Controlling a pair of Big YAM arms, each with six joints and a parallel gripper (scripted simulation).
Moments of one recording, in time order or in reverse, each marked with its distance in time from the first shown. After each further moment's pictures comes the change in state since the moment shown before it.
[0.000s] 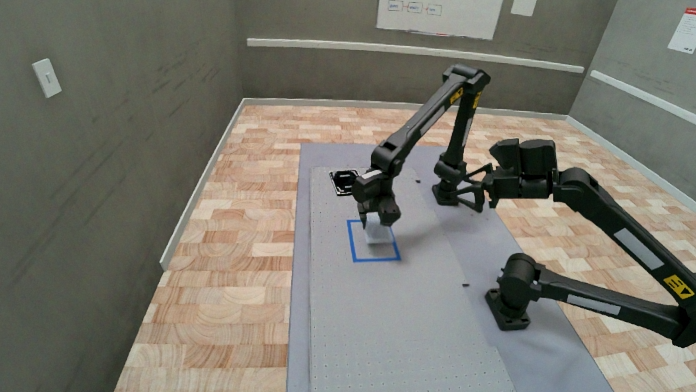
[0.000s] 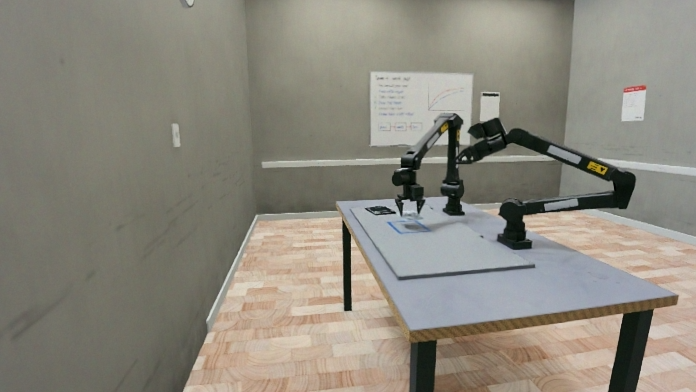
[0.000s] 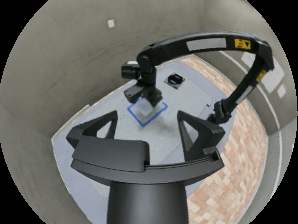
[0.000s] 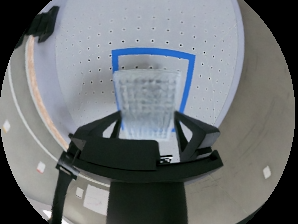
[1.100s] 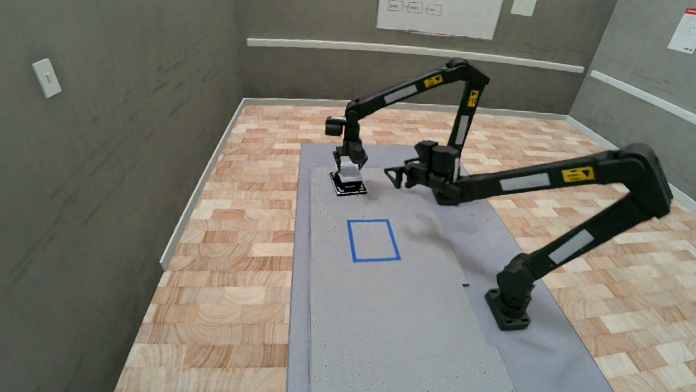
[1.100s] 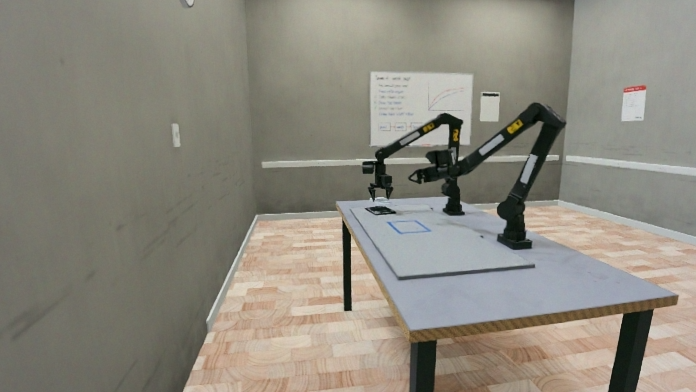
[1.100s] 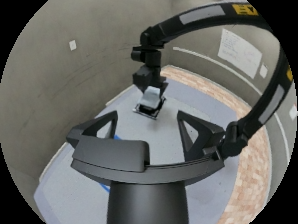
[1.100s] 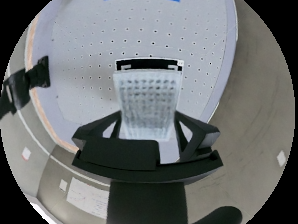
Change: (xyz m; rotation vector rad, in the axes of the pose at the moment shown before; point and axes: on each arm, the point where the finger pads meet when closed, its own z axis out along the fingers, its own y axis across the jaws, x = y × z) left arm -0.012 -0.127 0.247 0.252 -0.209 0.085; right arm 0.324 -0.044 -0.009 0.009 0.002 -0.110
